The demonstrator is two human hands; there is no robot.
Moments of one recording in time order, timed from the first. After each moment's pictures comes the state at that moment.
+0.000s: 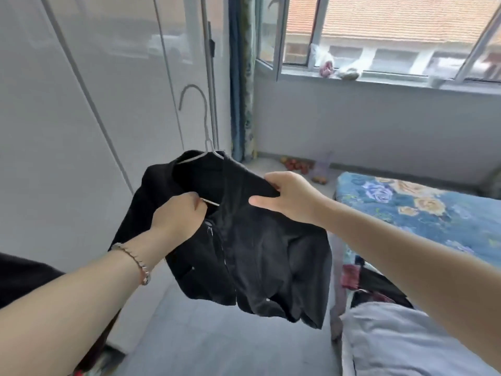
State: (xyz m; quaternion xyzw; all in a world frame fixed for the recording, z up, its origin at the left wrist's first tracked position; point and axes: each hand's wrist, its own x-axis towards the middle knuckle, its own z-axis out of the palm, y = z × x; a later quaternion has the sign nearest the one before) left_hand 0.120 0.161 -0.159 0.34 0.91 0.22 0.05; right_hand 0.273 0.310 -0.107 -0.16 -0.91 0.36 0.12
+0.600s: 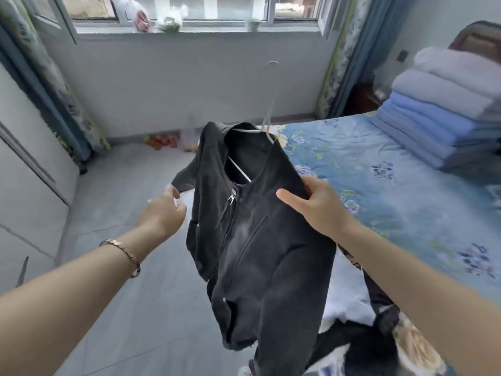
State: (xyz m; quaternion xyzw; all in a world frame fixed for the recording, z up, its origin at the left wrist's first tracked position) left_hand 0.375 0.426 -0.237 0.52 0.82 0.17 0.17; right_hand 0.649 0.447 -0.170 -0.48 -0.70 0.42 0.32
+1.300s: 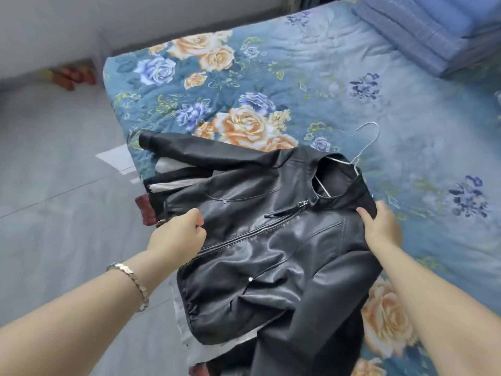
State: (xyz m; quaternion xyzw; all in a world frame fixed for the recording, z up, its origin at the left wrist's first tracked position) left_hand 0.617 0.585 -0.430 0.62 0.74 -0.06 0.26; right_hand 0.988 0.615 -0.494 -0.87 -0.44 0.19 0.11
